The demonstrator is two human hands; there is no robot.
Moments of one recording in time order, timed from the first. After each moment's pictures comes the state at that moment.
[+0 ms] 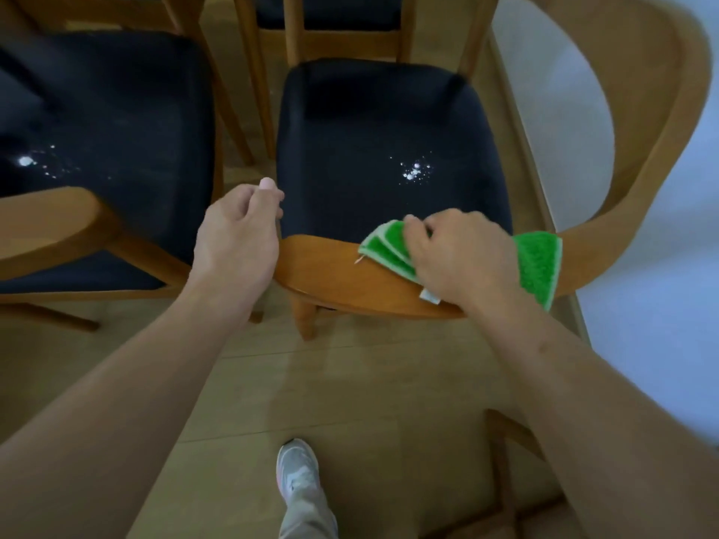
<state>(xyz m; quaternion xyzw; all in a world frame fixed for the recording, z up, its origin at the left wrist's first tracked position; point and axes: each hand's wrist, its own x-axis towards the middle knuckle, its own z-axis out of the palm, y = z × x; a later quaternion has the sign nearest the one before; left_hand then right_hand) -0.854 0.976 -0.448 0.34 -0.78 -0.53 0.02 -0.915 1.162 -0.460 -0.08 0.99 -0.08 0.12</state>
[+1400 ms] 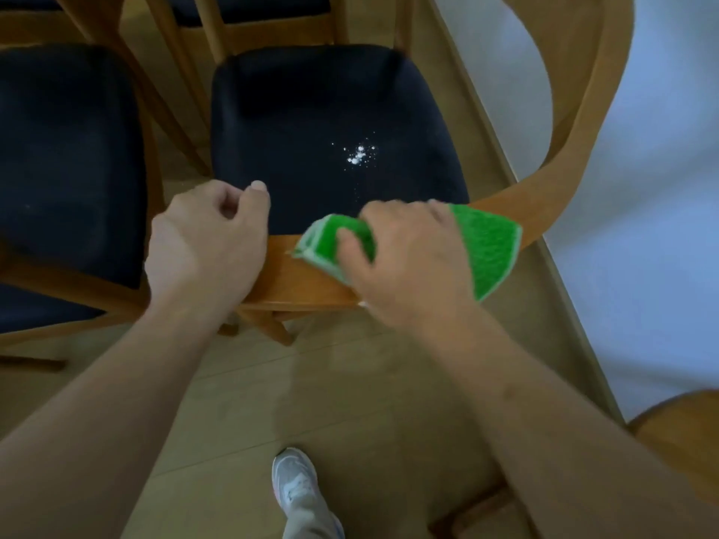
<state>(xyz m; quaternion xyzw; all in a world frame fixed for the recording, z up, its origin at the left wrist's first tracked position) -0.865 1.028 -0.449 0.29 -0.88 -0.37 0.02 -0.887 1.188 -0.476 -0.16 0.98 -0.14 -0.04</state>
